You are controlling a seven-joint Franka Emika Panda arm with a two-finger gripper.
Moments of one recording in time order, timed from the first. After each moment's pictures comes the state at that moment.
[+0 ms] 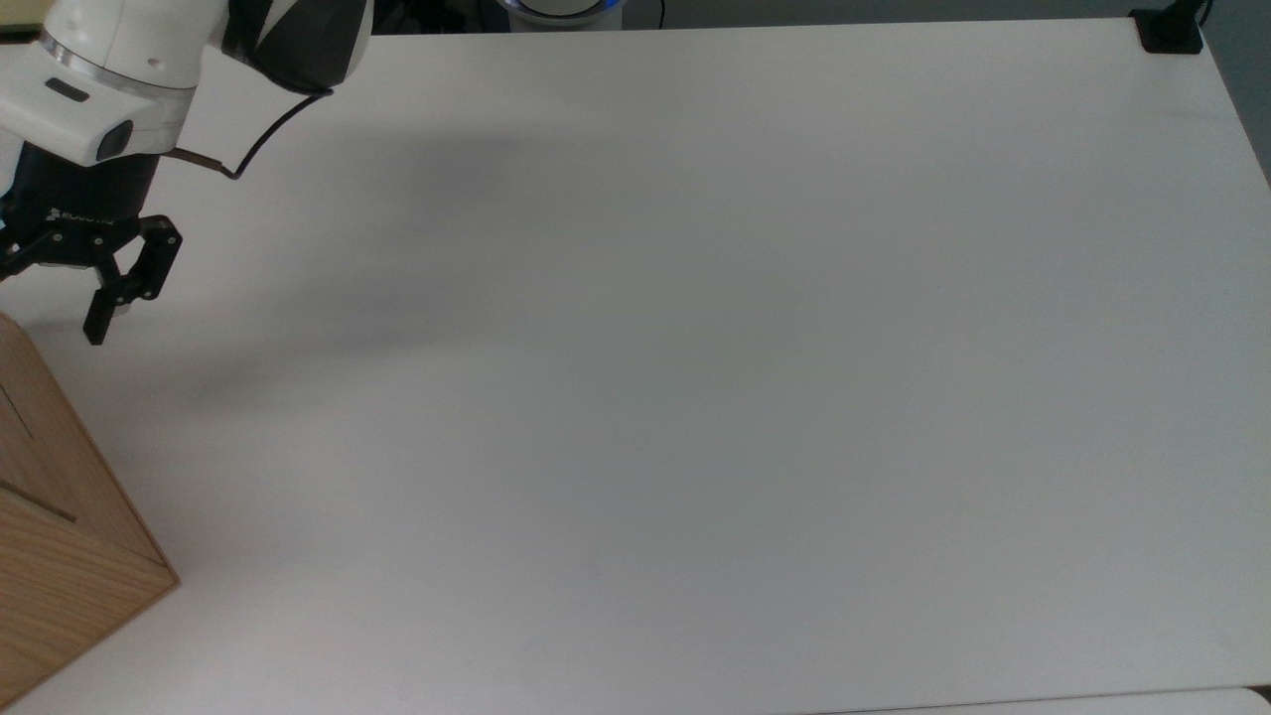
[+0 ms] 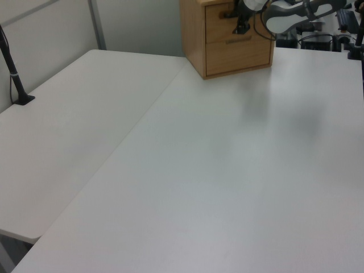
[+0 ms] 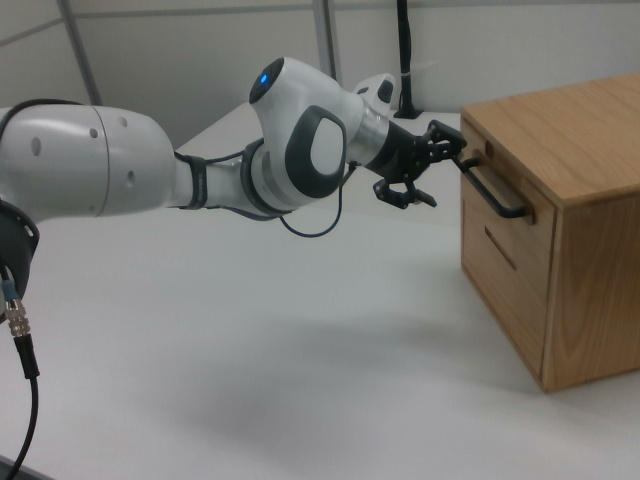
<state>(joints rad) -0.21 0.42 -0.17 -1.55 -0.50 2.75 -0.60</state>
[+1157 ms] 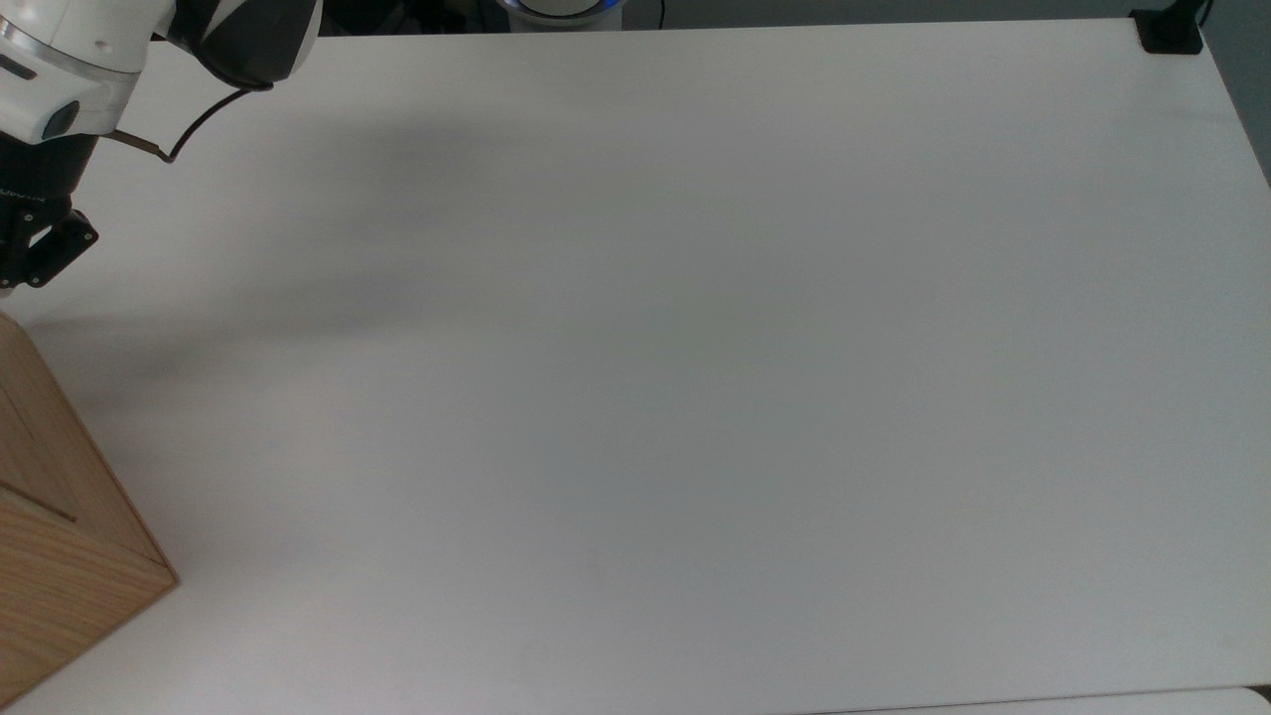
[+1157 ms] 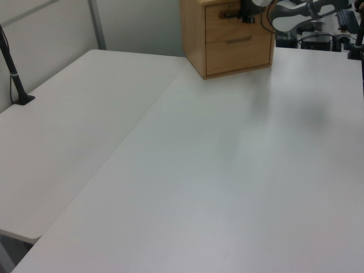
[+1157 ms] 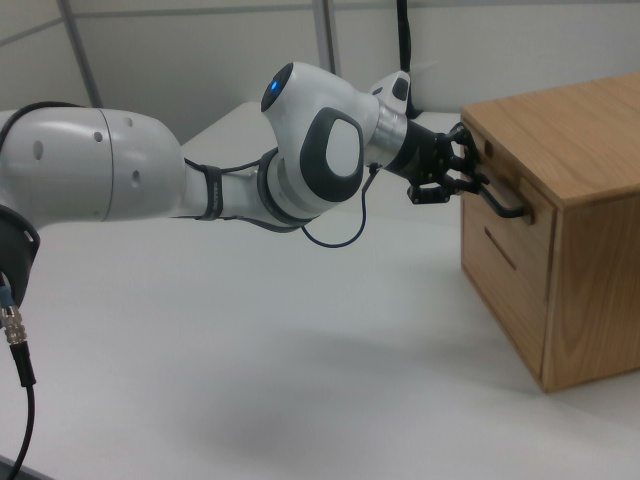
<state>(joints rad) -0.23 0.42 -0.22 -1.53 -0.58 2.80 -0.63</state>
